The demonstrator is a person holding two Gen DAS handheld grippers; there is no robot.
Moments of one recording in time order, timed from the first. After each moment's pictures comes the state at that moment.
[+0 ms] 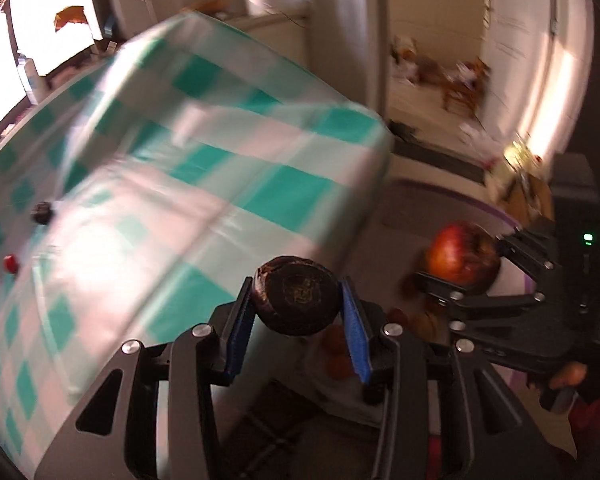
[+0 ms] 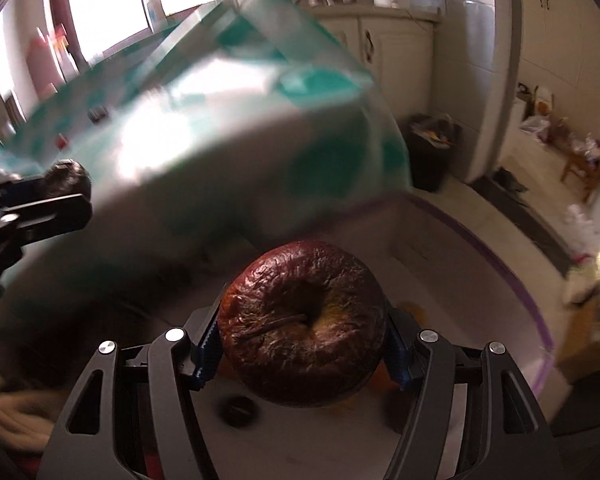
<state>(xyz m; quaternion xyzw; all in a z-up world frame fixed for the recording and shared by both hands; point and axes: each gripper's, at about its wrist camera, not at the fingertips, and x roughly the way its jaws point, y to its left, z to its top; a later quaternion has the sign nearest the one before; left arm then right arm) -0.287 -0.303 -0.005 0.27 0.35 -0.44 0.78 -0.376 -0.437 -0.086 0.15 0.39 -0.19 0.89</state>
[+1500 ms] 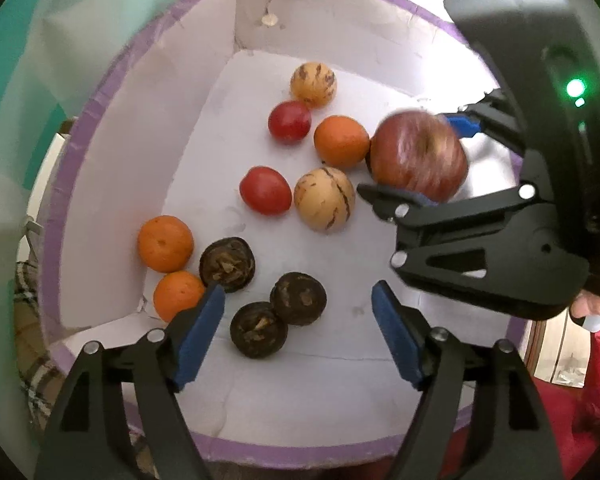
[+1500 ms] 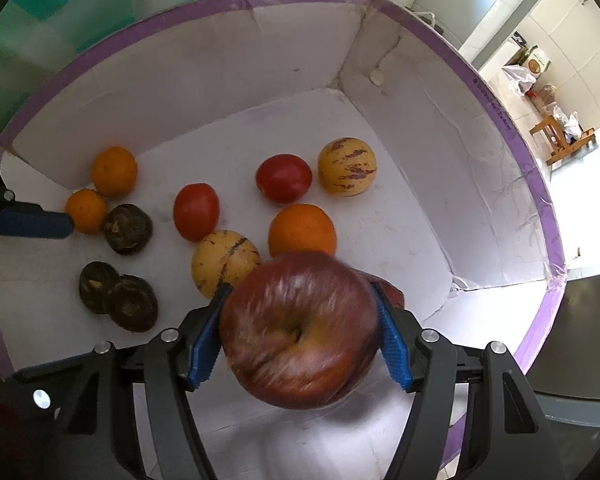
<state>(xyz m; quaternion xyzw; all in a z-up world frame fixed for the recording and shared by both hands) -0.311 -0.356 -0.157 0.35 0.52 -0.53 0.56 -0.375 -0.454 -0.194 0.09 0.61 -0.22 0.76</state>
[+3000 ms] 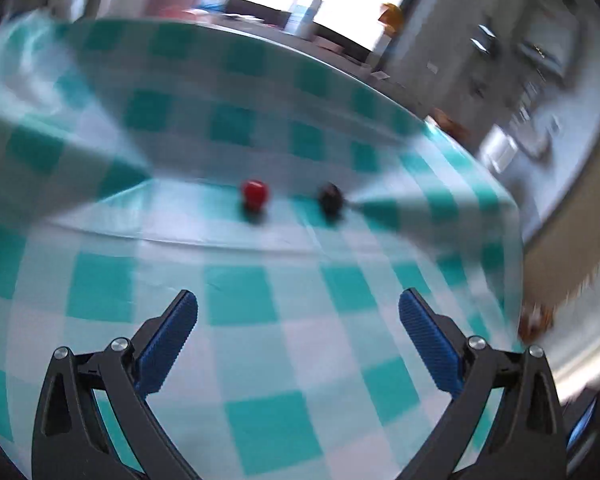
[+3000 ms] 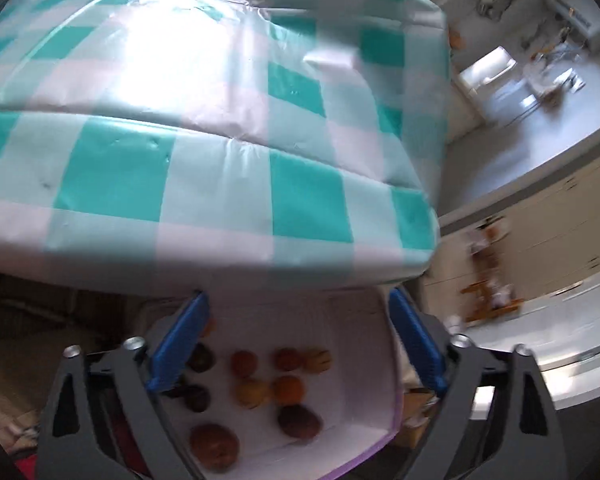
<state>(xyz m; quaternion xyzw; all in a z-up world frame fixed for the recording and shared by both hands) -0.026 -0.006 0.051 -0.15 0.37 -0.21 0.89 -0.250 -0.319 -0.004 -0.18 0.53 -0.20 0.80</state>
